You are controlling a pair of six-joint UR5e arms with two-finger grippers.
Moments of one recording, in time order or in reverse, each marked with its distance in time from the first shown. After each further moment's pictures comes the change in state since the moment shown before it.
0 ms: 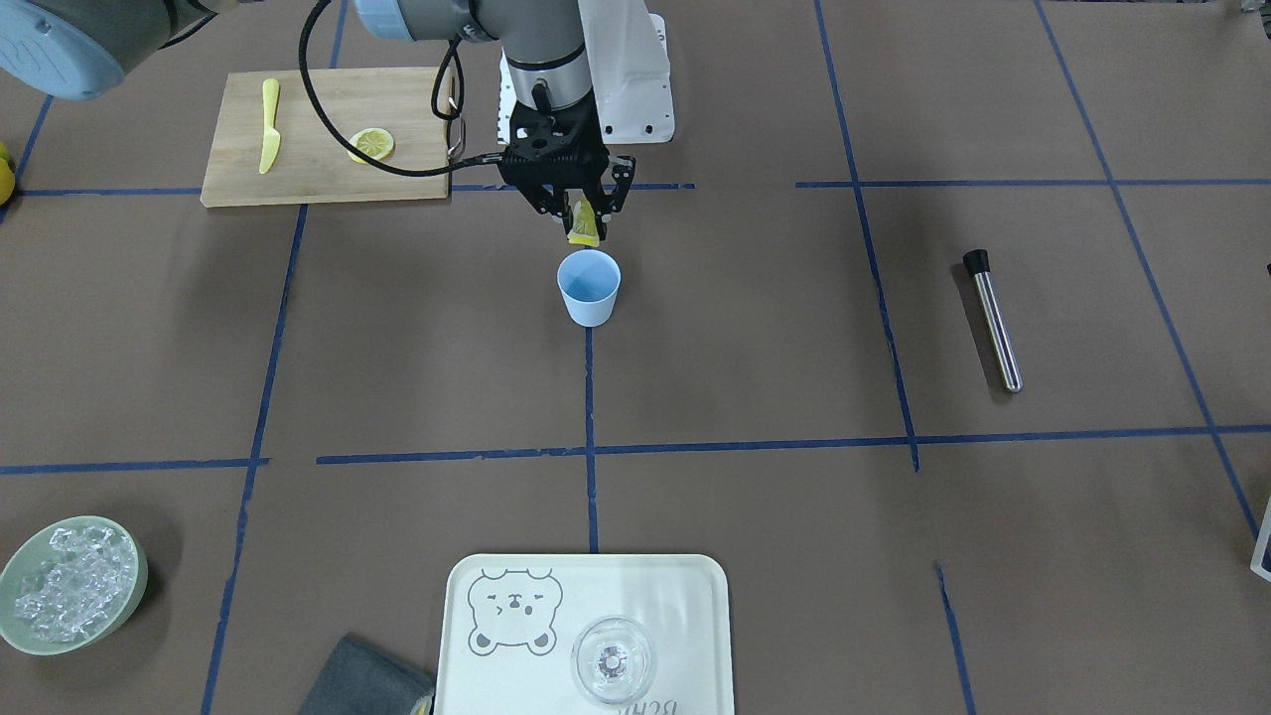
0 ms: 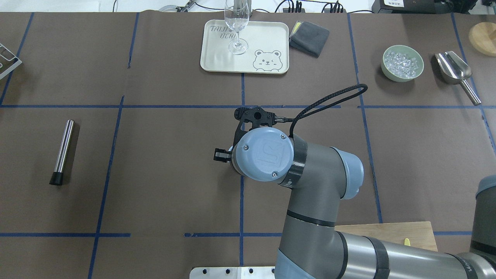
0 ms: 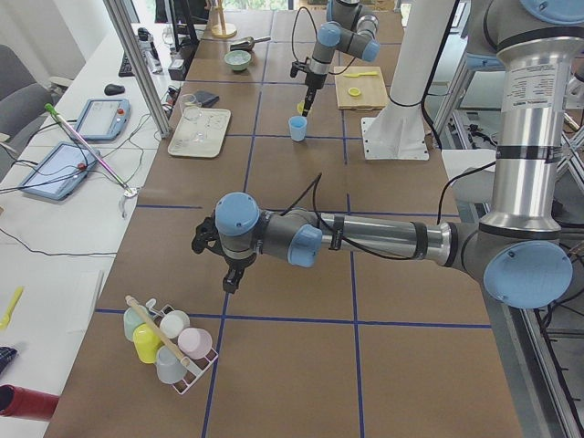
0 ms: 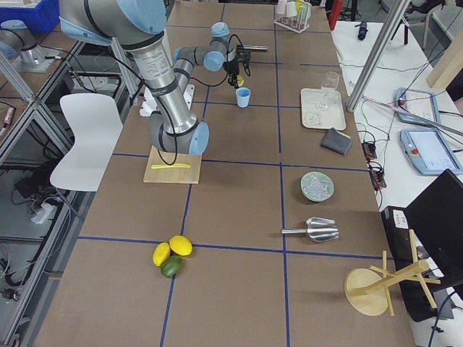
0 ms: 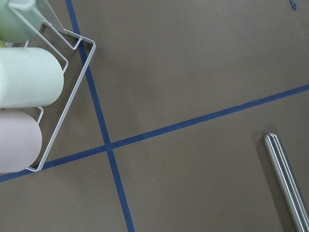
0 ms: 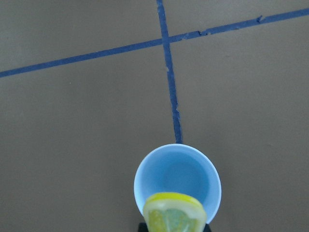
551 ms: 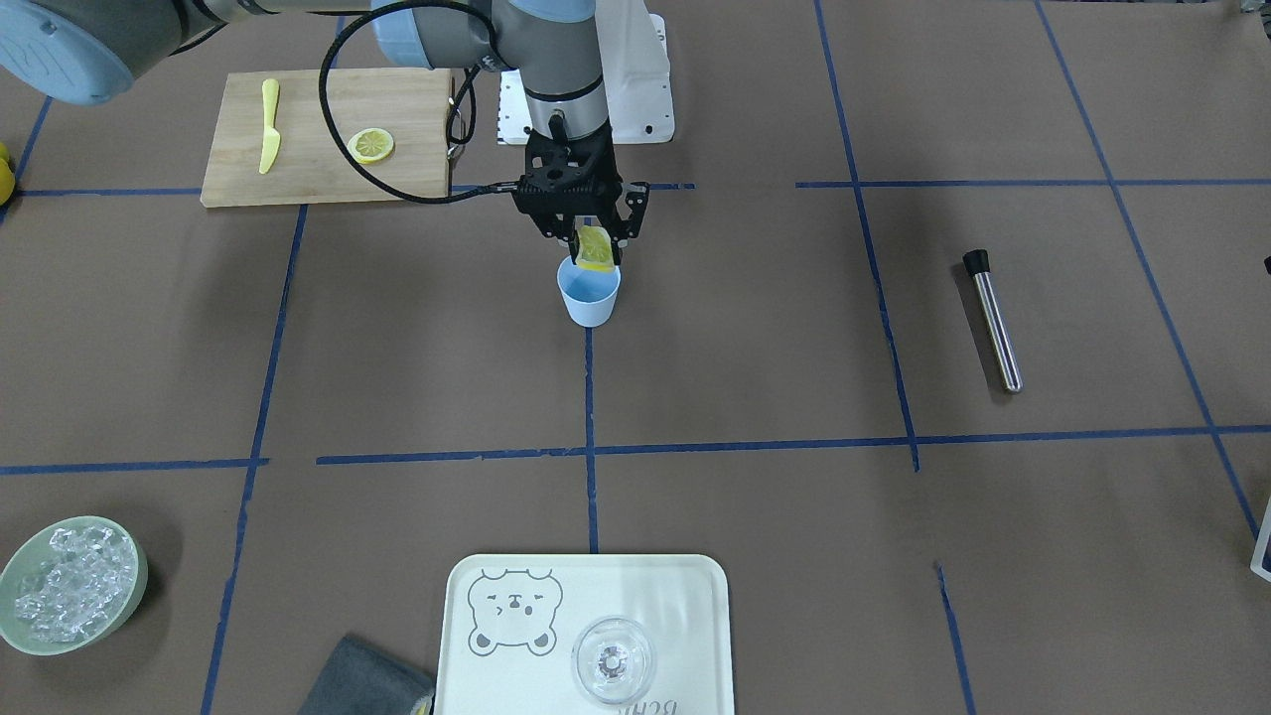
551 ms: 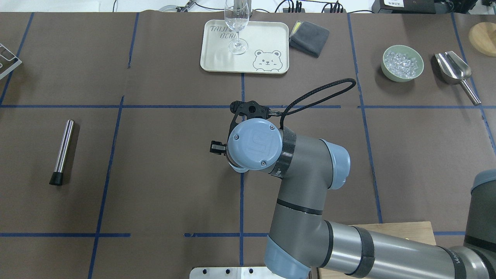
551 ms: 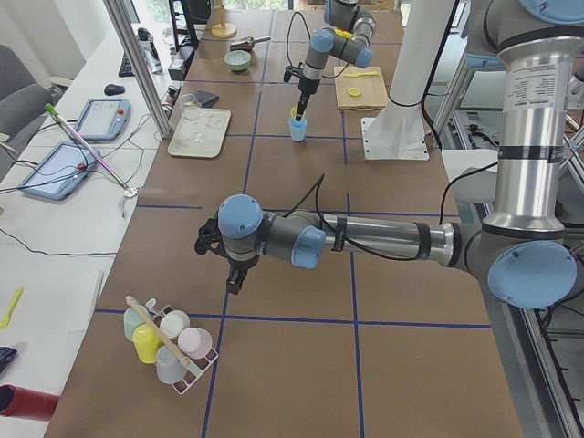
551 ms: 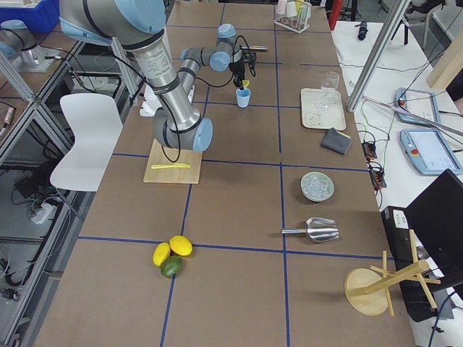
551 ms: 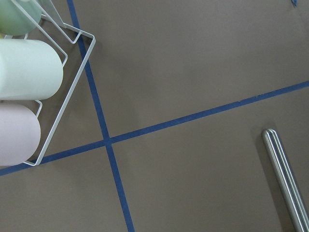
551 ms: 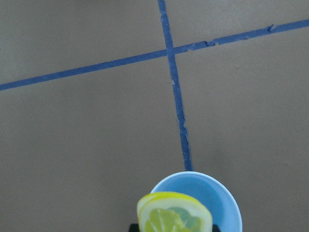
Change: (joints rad) left arm -0.001 0.013 -0.007 0.000 -0.015 0.000; right arm 0.017 0.025 -0.081 0.042 0.007 0.001
